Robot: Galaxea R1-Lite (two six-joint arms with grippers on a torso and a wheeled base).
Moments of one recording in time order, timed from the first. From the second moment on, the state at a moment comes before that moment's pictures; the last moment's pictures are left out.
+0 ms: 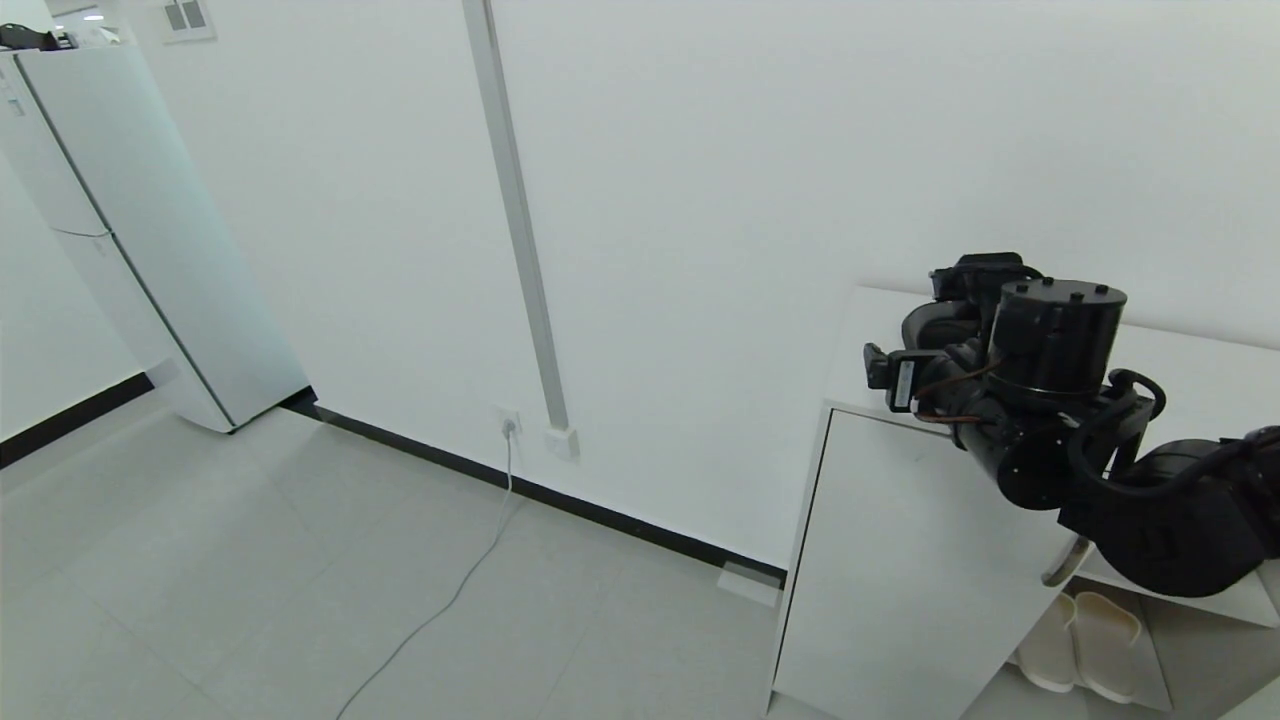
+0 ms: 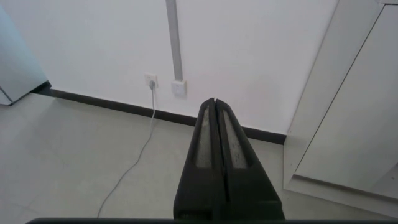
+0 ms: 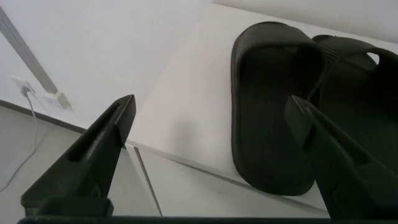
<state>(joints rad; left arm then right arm) 0.00 0.00 0.00 0.00 -0.04 0.04 0.54 1.81 -0.93 -0.82 -0.63 0.00</state>
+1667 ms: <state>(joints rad) 0.00 0.00 0.00 0.00 -0.04 0.04 0.60 1.83 -0.89 -0.86 -0.57 0.00</state>
